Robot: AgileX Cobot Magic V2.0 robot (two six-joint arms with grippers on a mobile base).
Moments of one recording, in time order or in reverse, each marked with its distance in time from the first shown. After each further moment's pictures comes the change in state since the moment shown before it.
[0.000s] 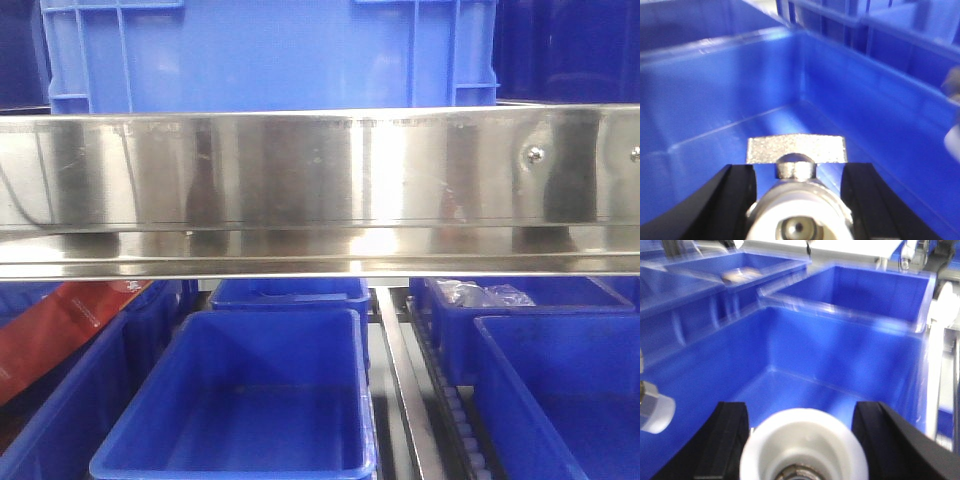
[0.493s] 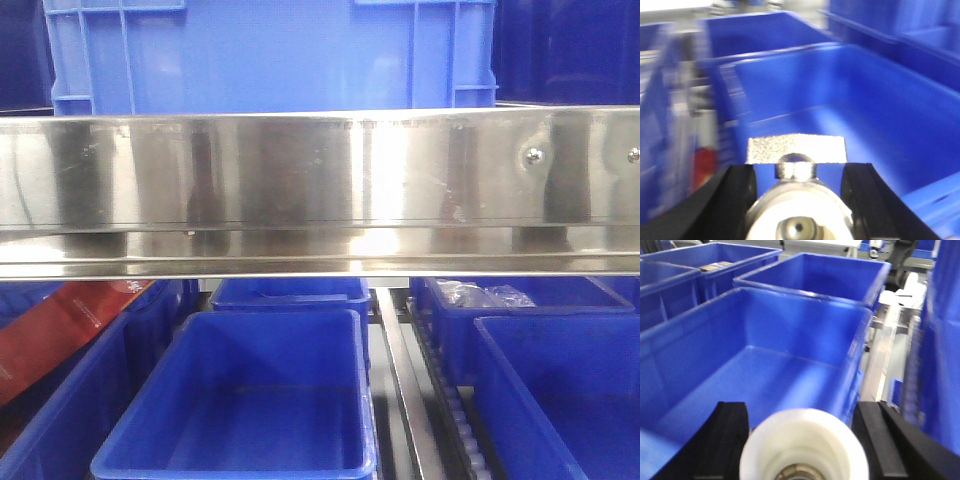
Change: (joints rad) left arm 0.127 -0.341 0.123 0.000 0.157 -0.004; right arm -0.077 -0.308 0.155 -0.002 0.137 0.002
